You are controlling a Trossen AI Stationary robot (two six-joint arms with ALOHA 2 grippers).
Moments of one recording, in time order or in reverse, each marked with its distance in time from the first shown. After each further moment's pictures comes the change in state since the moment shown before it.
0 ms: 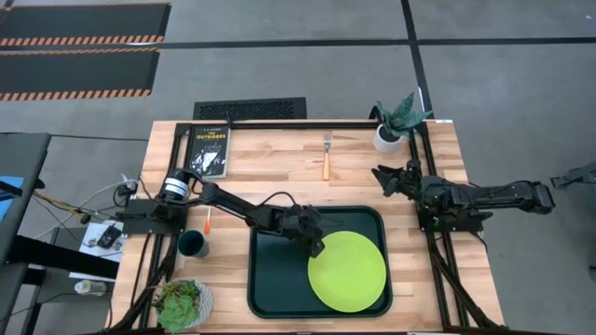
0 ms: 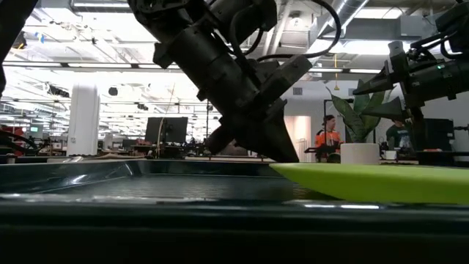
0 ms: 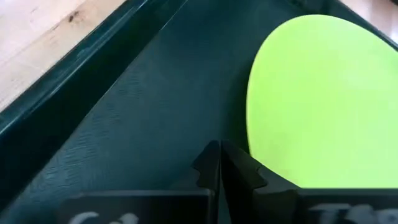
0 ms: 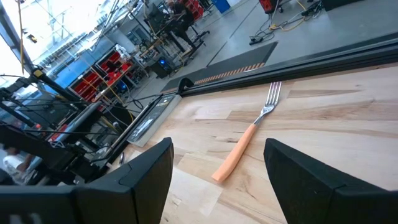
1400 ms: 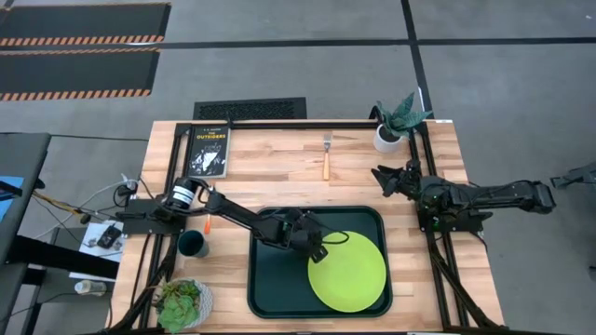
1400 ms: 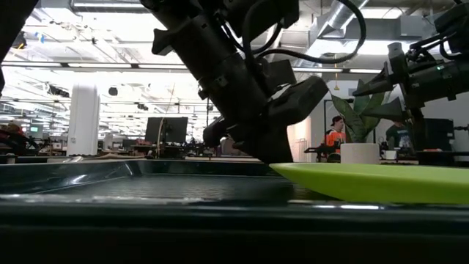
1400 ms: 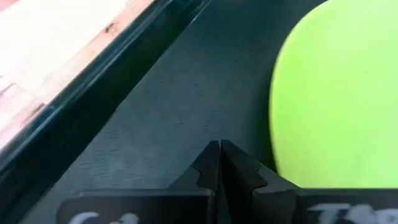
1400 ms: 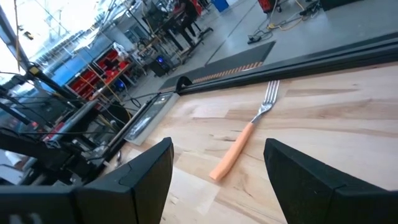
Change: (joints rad) left arm -0.065 0.083 0.142 -0.209 -0.243 0.010; right arm 0.000 0.013 0.000 0.001 0.000 -0.002
